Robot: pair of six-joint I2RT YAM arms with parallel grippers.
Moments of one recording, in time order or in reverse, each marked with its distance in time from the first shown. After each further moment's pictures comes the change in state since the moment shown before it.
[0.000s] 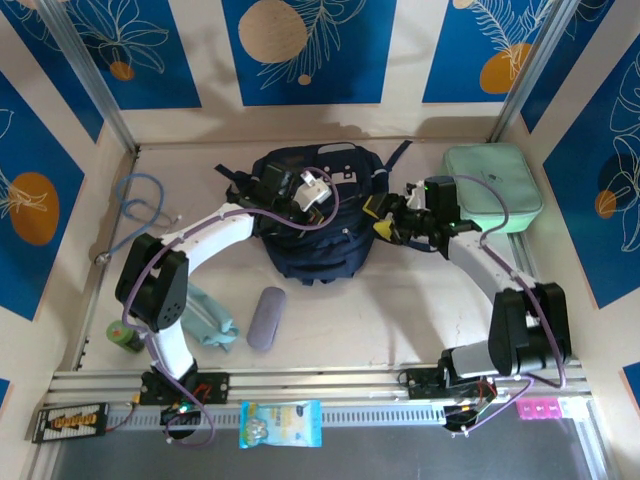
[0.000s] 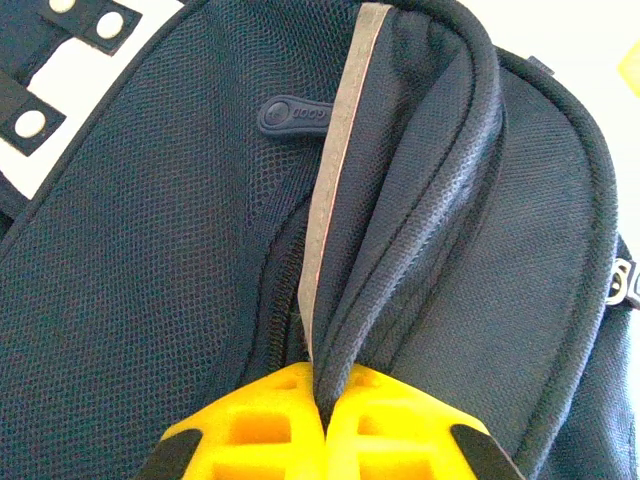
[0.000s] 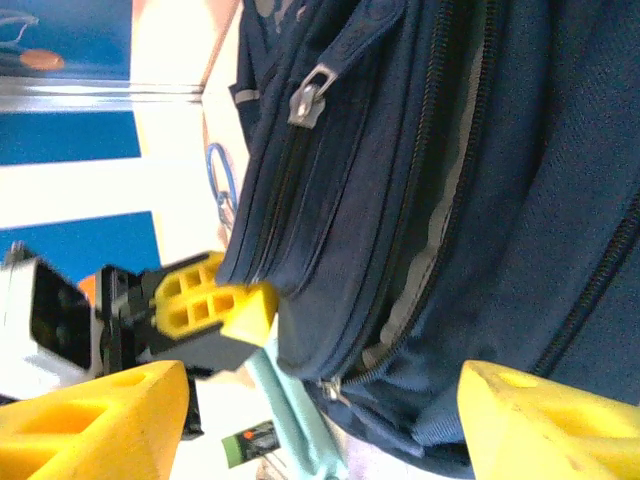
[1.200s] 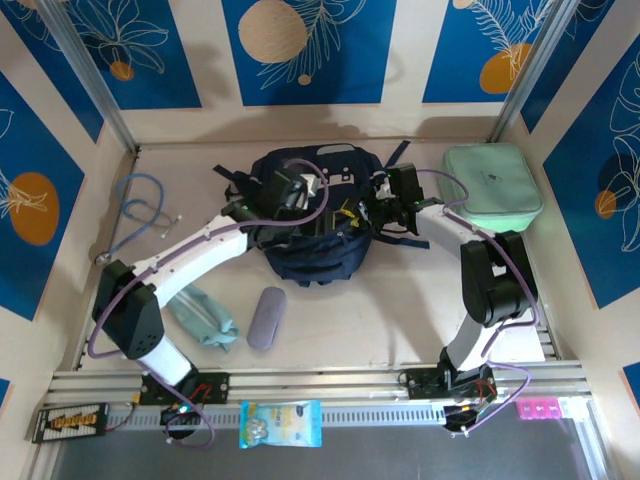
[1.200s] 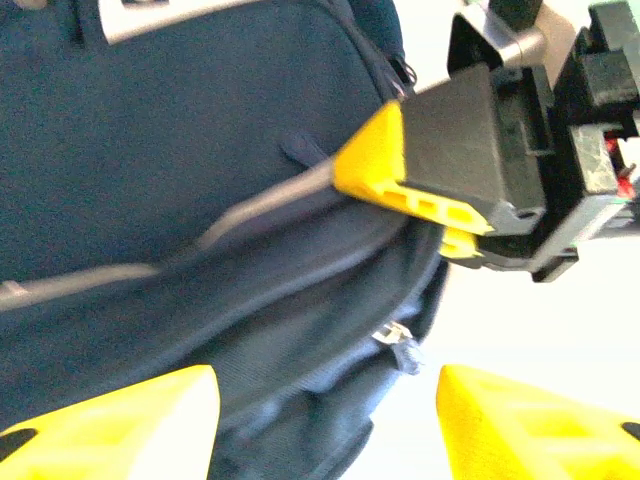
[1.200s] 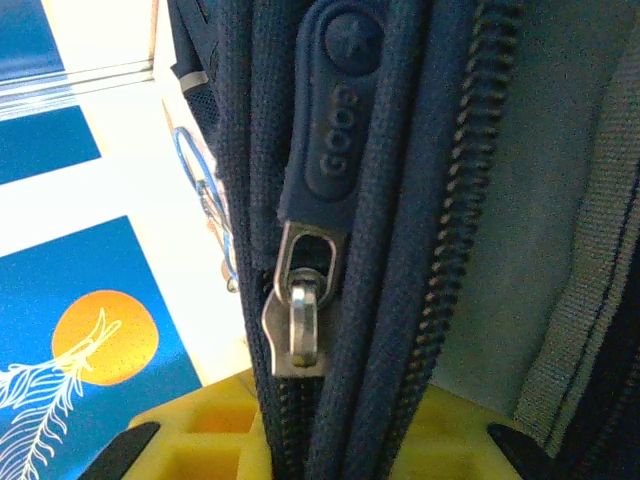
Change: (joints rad) left arm -0.172 -0.190 0.011 -0.198 -0.293 -0.794; right arm 0.130 0.299 0.213 0.002 0.016 0.139
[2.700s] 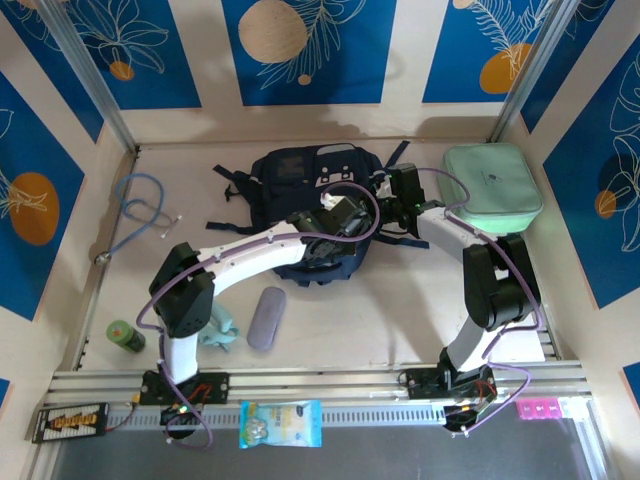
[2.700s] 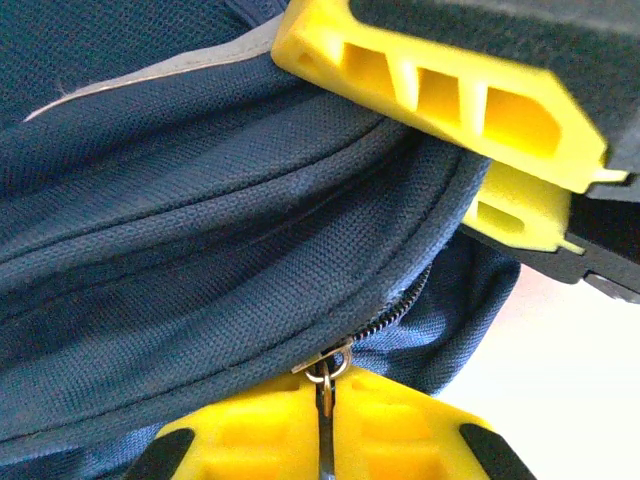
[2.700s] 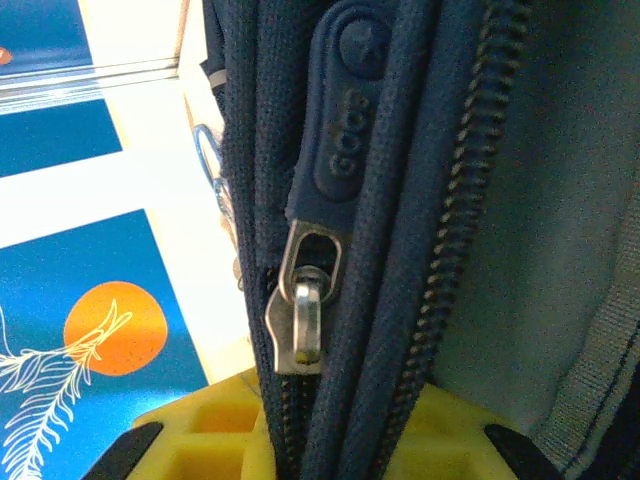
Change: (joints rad) left arm -0.214 0.293 0.224 -0.156 -0.373 -0.189; right arm 0.003 -0.029 -0.028 0.061 -0.001 0.004
